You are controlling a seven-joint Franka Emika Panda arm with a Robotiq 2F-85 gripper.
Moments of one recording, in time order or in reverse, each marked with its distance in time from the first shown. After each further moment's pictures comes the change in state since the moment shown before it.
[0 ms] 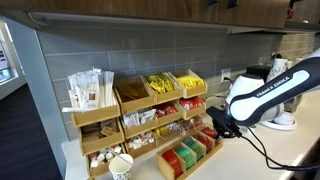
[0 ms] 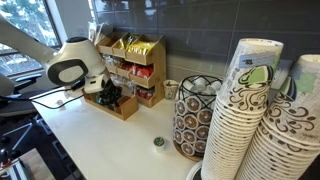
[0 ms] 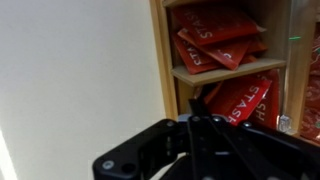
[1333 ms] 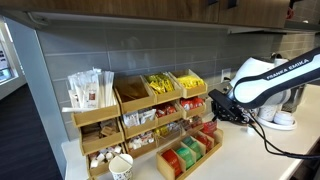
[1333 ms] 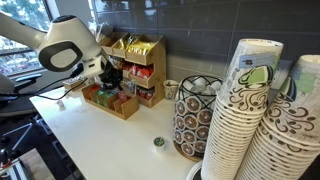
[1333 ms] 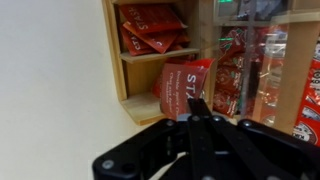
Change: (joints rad) arm 0.018 -0.127 -0.039 0.045 0.027 -0.010 -0.119
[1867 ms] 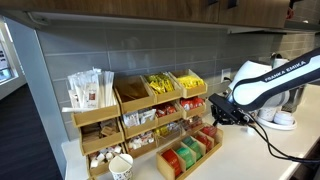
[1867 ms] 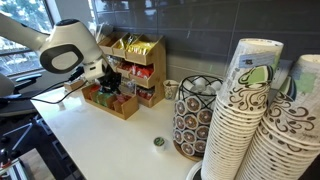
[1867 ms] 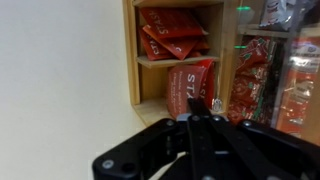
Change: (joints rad) arm 0.006 0.019 0.001 -0.006 0.007 -0.030 -0.053
